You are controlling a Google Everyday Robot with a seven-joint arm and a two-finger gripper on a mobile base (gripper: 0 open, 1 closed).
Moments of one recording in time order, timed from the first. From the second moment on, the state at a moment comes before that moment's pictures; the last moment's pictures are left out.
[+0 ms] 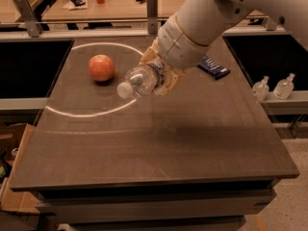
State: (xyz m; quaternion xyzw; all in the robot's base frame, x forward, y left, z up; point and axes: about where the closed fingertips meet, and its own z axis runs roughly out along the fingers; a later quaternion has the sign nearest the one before) arm 0.511 -0.007 0.929 -0.90 0.33 0.00 0.27
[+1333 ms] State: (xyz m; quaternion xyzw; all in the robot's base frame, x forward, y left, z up) arm 0.490 0.017 0.873 -0.97 0.22 -0.06 0.12
